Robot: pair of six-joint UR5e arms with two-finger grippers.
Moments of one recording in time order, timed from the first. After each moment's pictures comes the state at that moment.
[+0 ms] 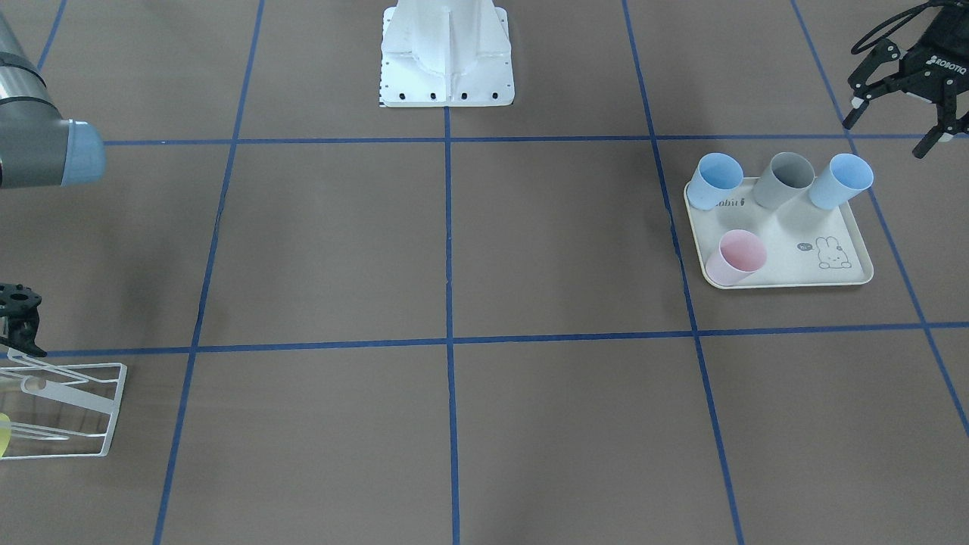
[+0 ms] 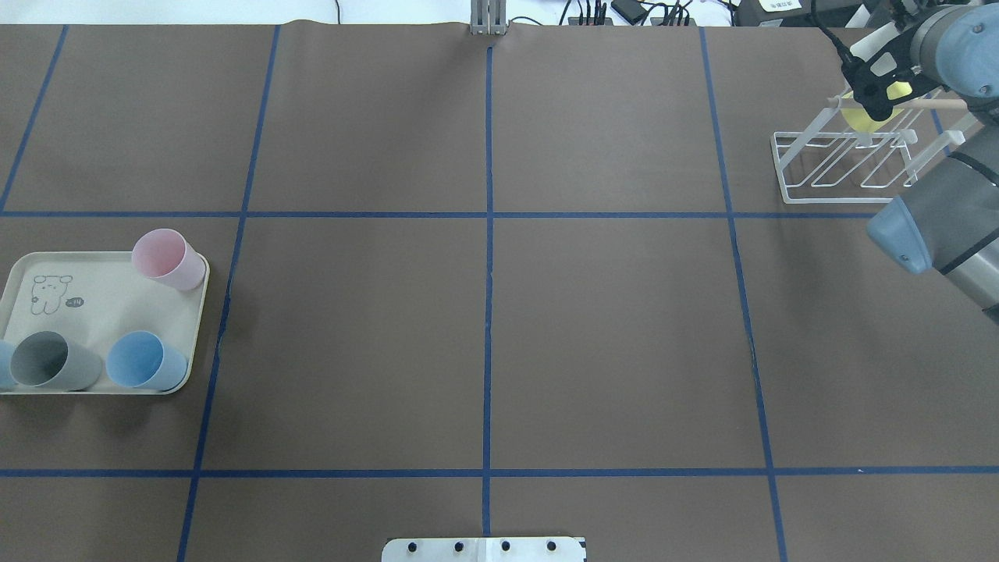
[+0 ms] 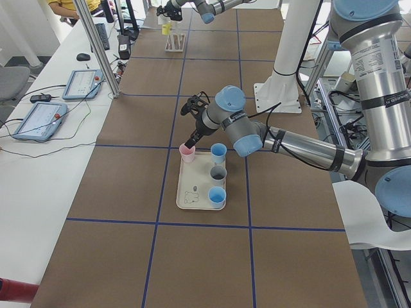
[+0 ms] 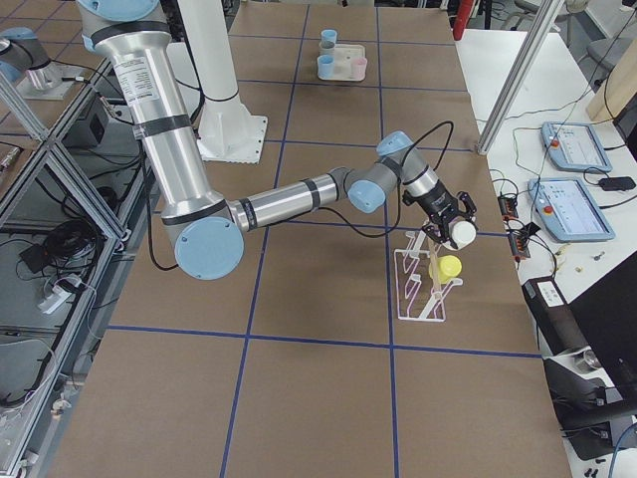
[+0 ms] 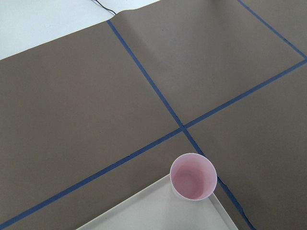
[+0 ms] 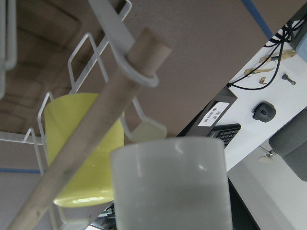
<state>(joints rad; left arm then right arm) -1.22 -1.29 -2.10 -2.32 -2.22 -0.38 1.05 -1.26 1.53 -1.09 1.36 -1.35</state>
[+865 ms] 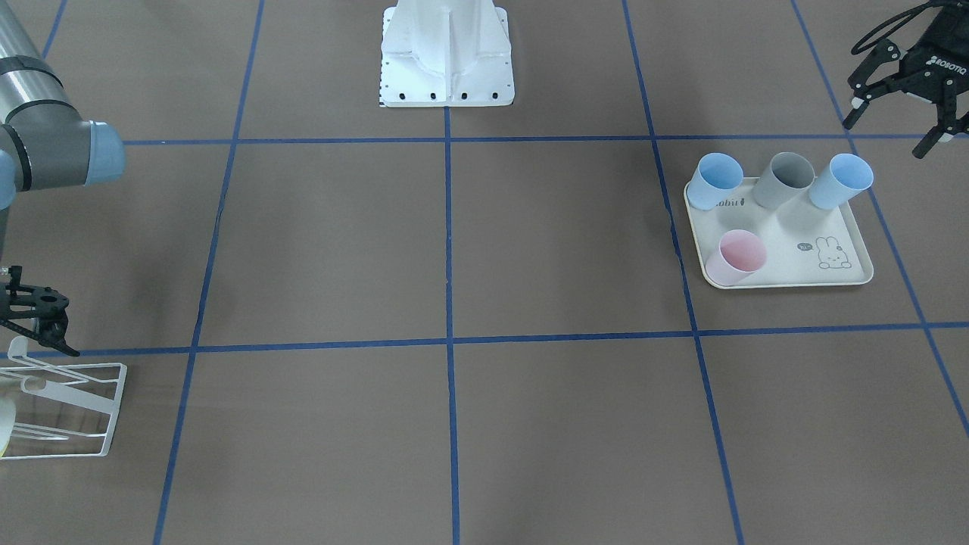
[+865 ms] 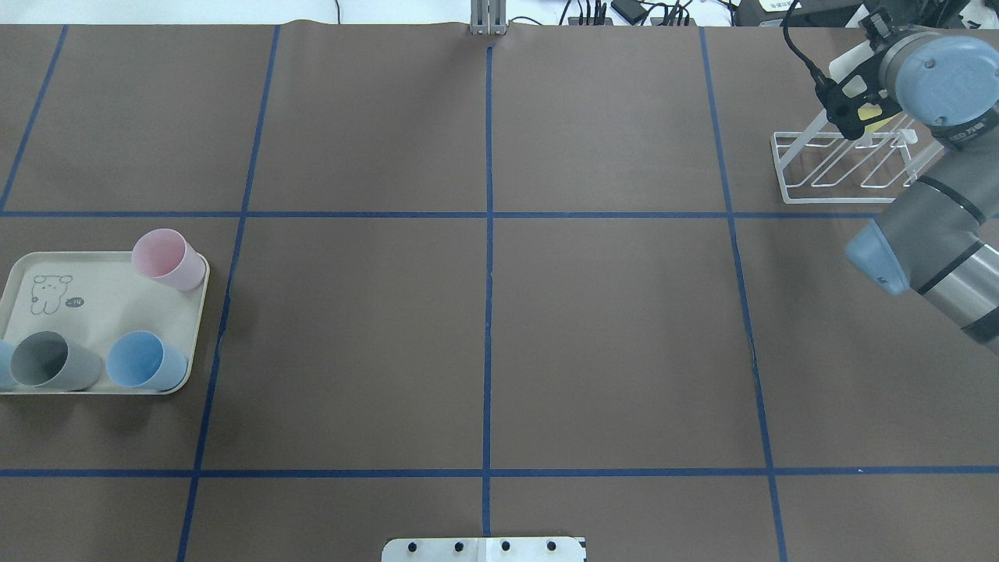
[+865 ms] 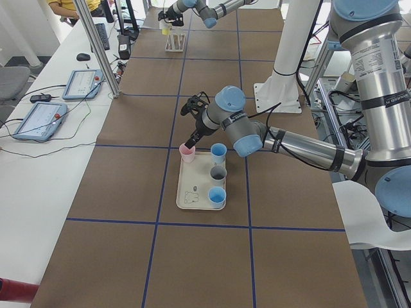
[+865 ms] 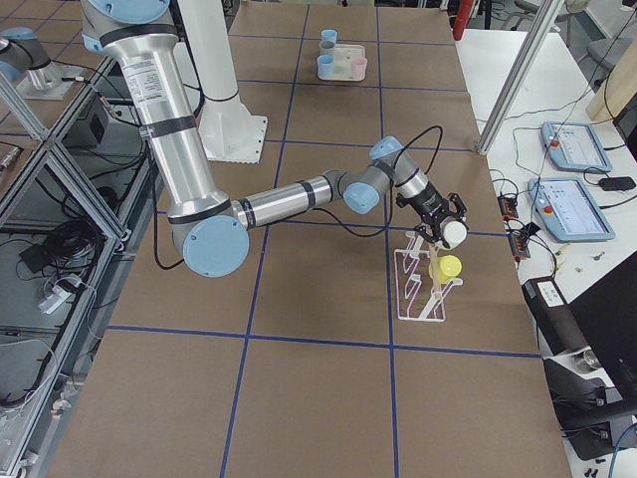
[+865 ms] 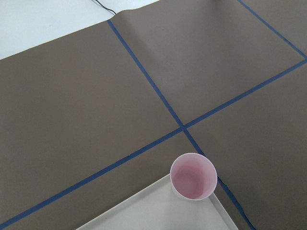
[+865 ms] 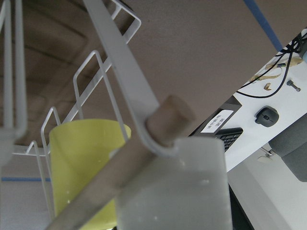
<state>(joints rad) -1.22 -1.29 -2.10 -2.32 -2.21 -0.38 1.00 -1.26 1.52 -1.08 1.29 -1.34</state>
